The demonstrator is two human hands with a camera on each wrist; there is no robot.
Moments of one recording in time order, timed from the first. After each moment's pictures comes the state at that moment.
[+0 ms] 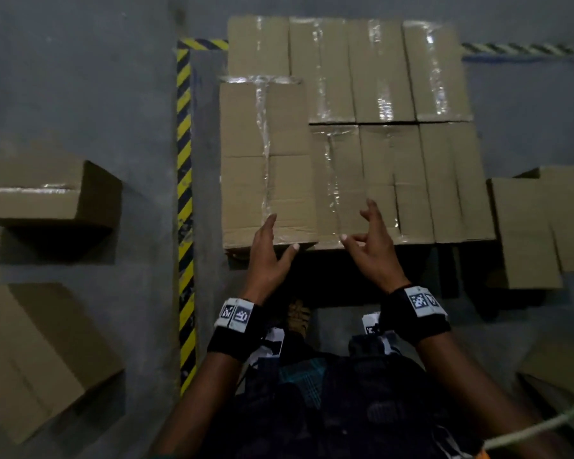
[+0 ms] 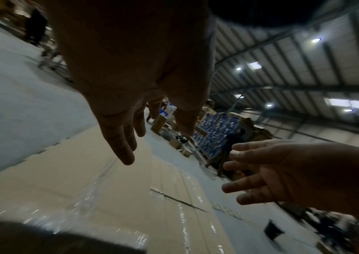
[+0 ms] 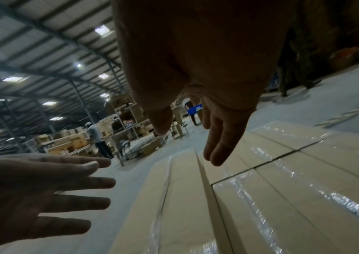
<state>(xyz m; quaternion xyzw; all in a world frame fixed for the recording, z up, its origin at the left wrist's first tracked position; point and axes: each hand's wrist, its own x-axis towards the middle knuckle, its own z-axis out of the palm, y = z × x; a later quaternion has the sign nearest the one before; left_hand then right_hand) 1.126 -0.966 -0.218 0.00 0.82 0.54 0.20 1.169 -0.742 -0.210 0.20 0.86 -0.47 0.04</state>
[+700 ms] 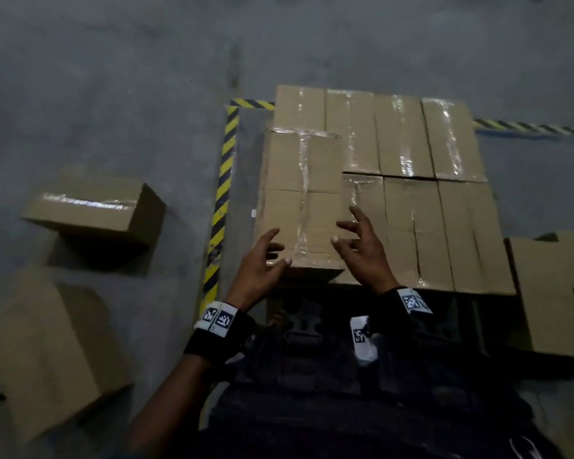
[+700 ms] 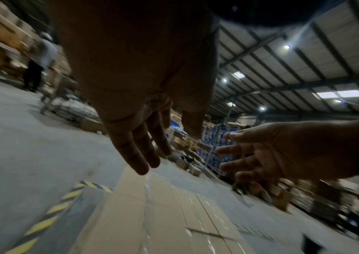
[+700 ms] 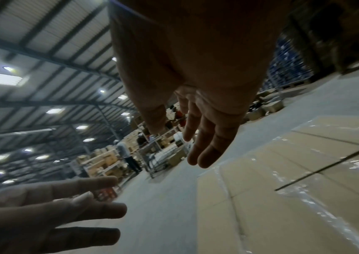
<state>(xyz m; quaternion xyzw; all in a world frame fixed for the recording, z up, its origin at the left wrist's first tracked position) 1.129 -1.068 -0.159 0.02 0.81 0.56 0.17 1.138 -0.837 -0.137 0.12 0.83 -0.55 0.03</state>
